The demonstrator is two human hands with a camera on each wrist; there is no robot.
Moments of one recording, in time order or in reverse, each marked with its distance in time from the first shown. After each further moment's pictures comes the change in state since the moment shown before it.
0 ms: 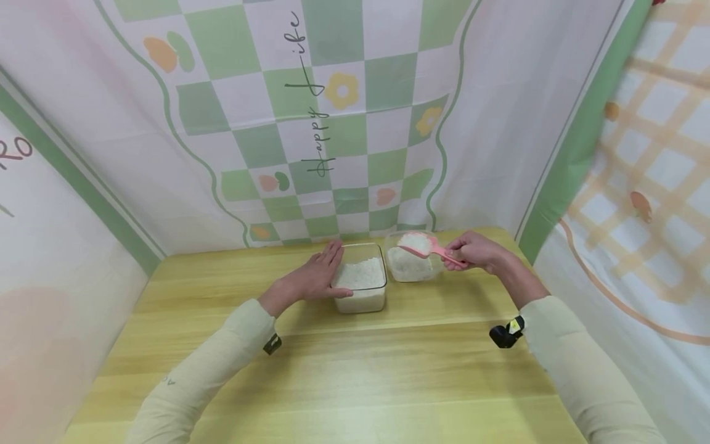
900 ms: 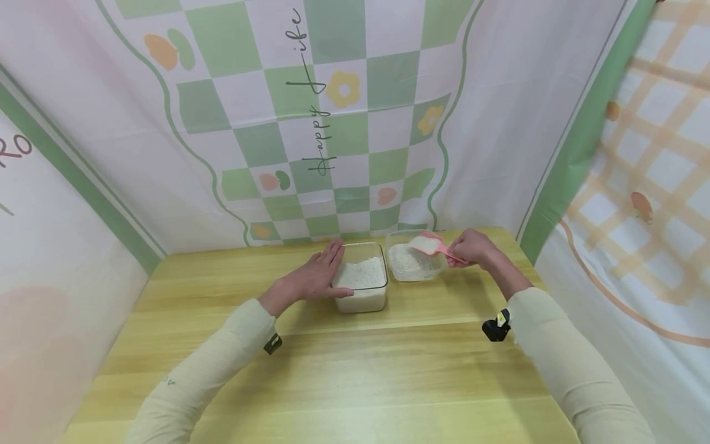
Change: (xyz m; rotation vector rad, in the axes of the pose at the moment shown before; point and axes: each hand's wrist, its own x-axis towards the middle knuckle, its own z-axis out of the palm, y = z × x) left_hand 0.002 -0.002 0.003 -0.004 0.009 -0.005; right_hand 0.023 0.010 -0.002 -0.182 0.153 0.075
